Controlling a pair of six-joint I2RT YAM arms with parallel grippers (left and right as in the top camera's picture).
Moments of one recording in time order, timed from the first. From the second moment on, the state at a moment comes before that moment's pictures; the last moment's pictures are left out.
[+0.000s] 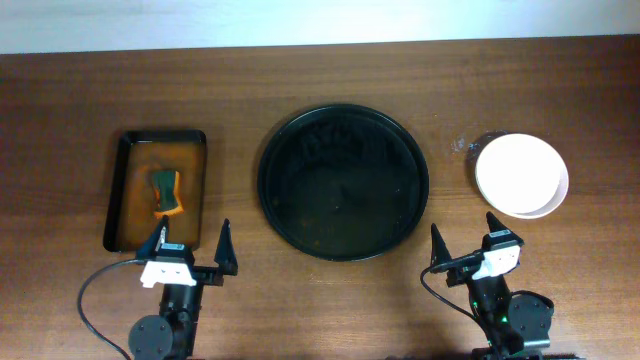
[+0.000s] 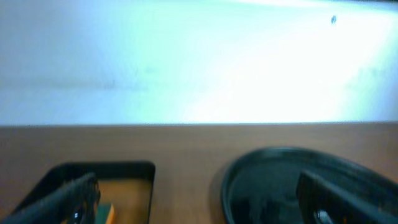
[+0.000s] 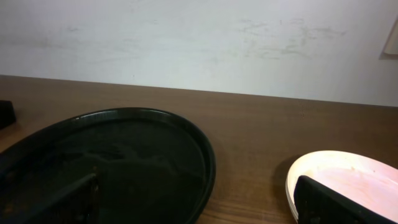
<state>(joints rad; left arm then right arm) -0.06 0.08 0.04 0.12 0.05 -0.06 0.04 0.01 0.01 -0.06 -0.15 -0.01</state>
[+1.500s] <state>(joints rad) -0.06 0.02 0.01 -0.08 0.04 -0.05 0.04 0.01 0.01 -0.06 -0.15 -0.01</state>
